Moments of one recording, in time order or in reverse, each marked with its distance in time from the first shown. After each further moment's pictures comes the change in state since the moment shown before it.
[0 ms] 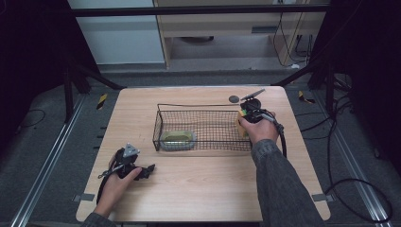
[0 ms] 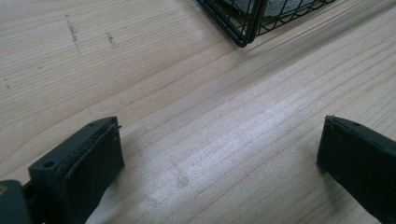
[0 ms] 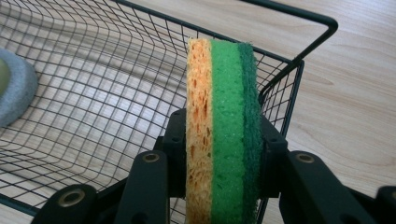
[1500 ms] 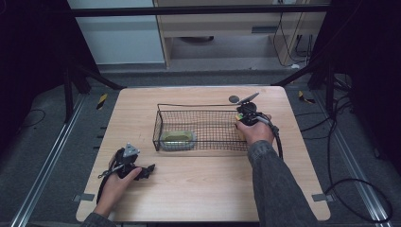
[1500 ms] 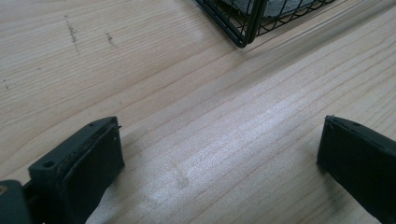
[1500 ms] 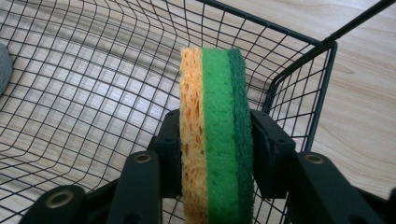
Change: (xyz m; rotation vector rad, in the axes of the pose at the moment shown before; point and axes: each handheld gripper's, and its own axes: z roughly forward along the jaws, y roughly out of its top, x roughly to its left) left arm 0.000 0.000 0.000 0.000 -0.002 0.003; right arm 0.006 -0.003 0.023 0.058 -0.008 -0.008
